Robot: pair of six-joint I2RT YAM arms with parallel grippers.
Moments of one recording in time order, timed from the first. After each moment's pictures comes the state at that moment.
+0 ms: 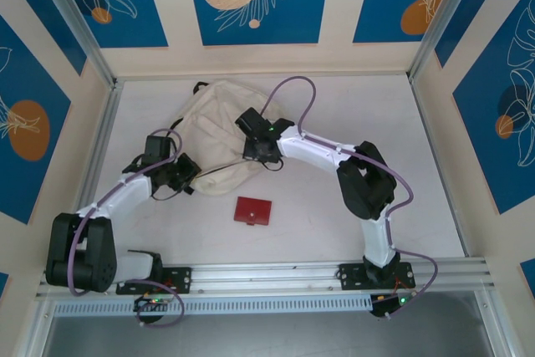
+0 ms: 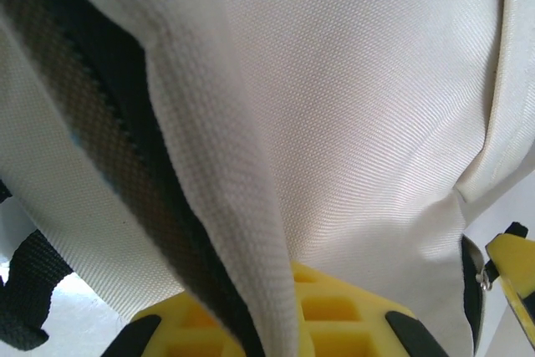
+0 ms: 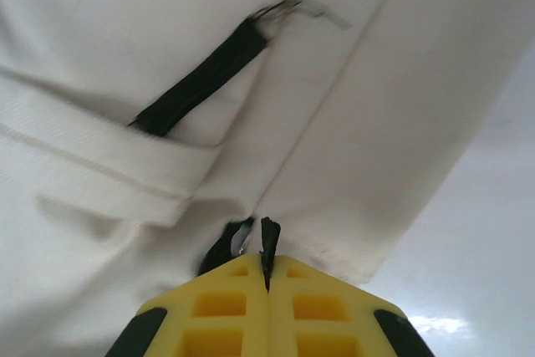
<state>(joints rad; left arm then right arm) -0.13 1.29 0.67 -0.35 0.36 -0.92 0.78 1.99 1.58 -0.73 0.18 0.90</state>
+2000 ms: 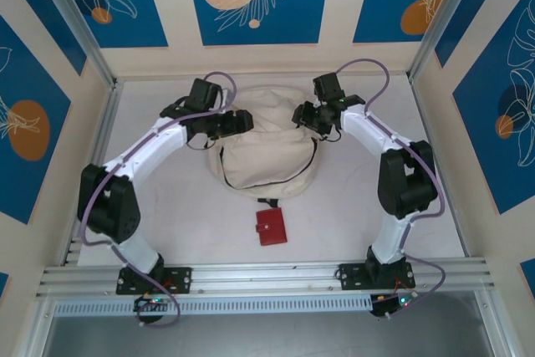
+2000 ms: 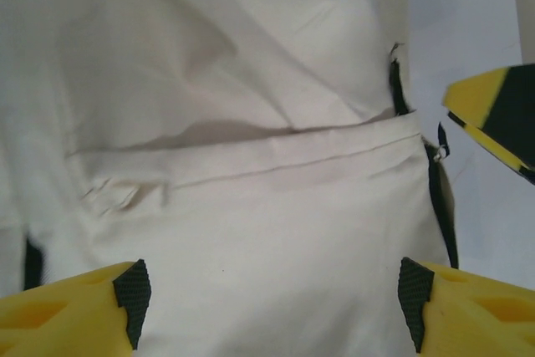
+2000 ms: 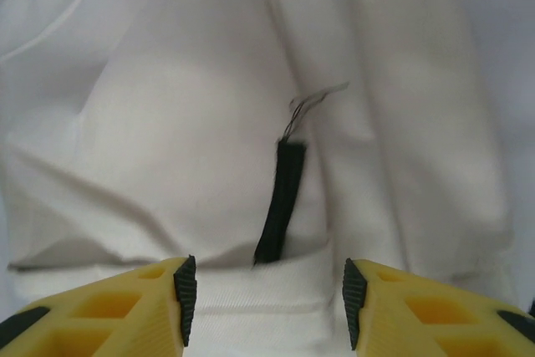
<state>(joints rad) -0.44 1.69 1.42 -0.59 0.31 -0.54 0.31 1.84 1.47 -0.61 -0.17 0.65</state>
